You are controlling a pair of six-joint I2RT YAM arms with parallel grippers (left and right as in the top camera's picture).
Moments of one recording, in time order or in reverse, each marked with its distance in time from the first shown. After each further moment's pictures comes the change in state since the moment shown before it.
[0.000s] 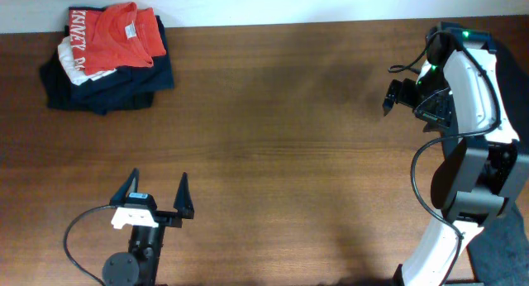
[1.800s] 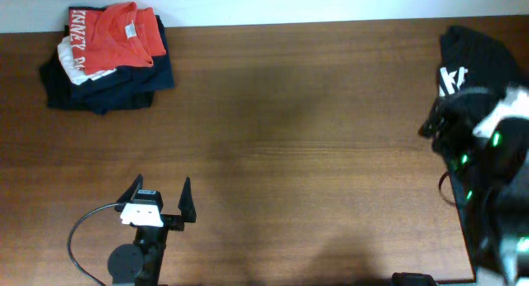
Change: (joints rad) left arm -0.033 -0.004 -0.002 -0.124 -0.042 0.054; right arm 0.087 -1.252 -0.784 0.752 0.219 0.031
